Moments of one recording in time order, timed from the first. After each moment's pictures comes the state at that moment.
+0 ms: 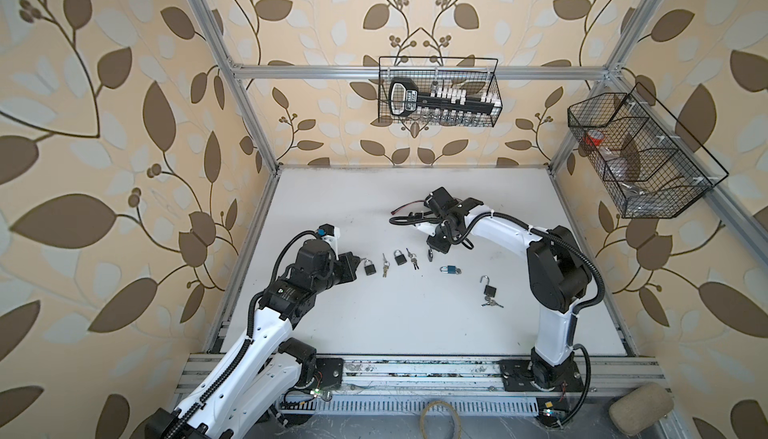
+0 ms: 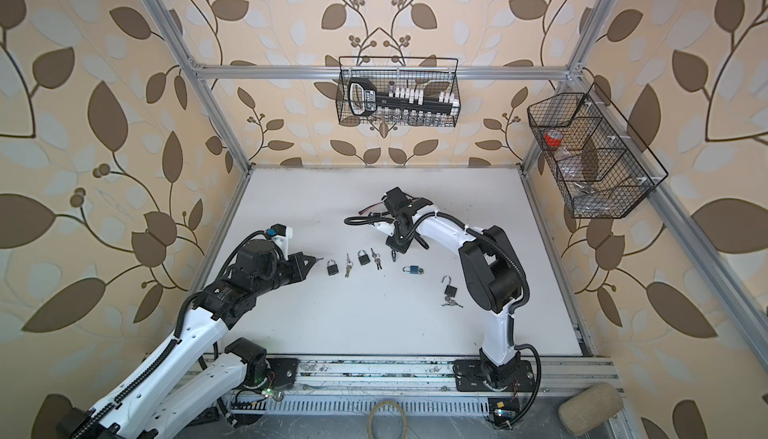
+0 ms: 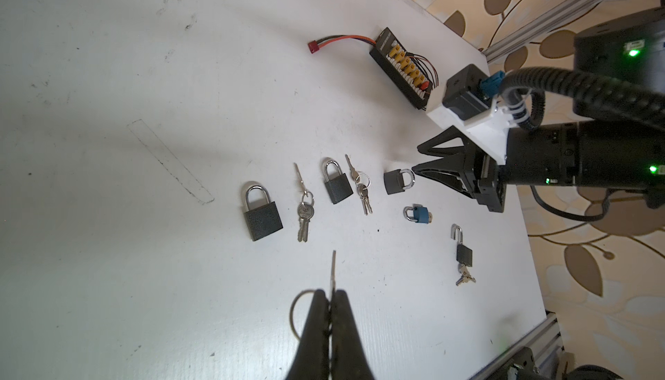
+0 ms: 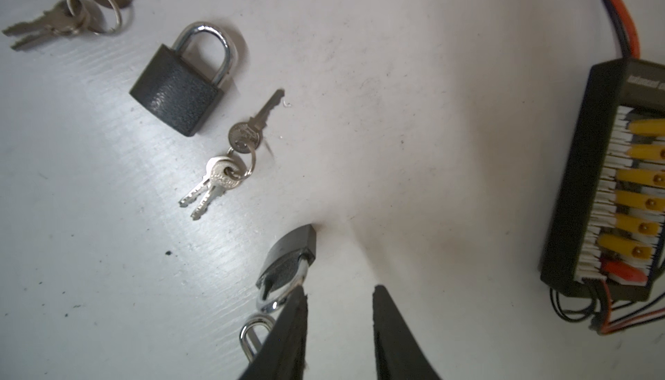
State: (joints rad) left arm -0.35 0.76 0.60 -0.48 0.20 -0.63; right arm 0.56 1.95 1.47 -0.76 -0.01 -0.53
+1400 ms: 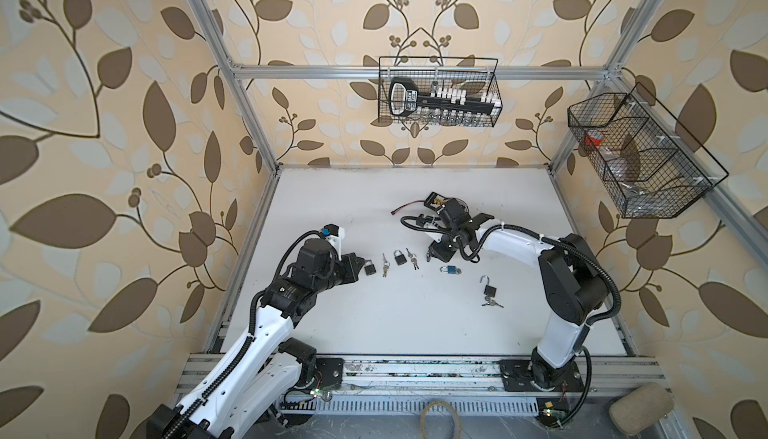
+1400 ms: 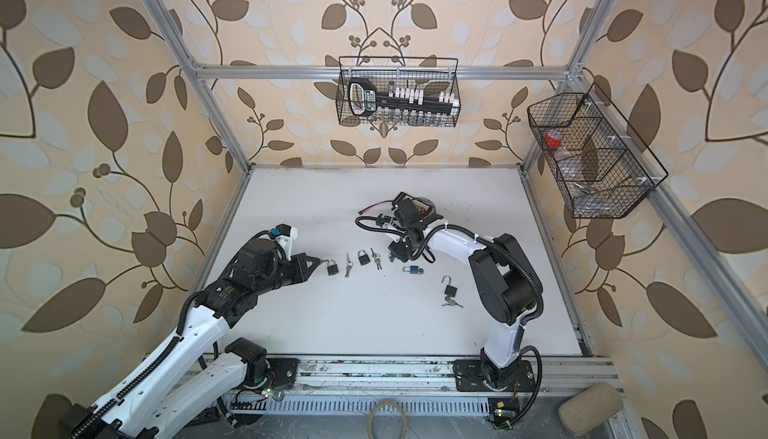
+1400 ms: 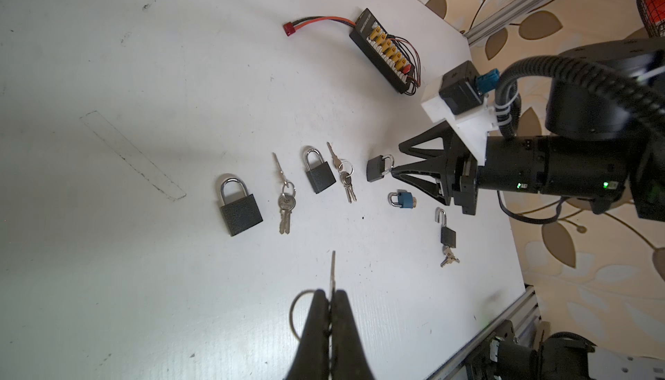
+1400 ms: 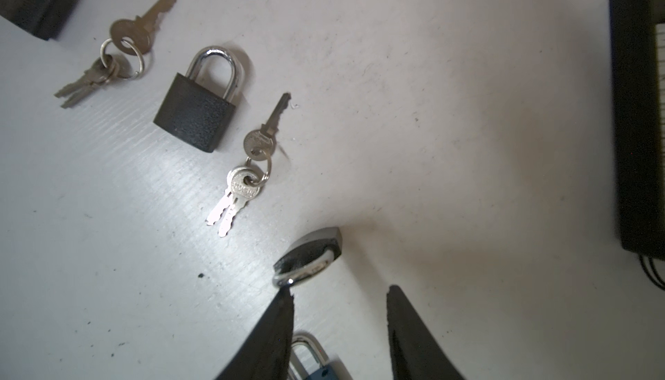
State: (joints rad) left arm -0.35 0.78 0.60 -0.46 0.28 -0.62; right arm 0.54 1.82 1.22 -0.52 -0.09 -0.33
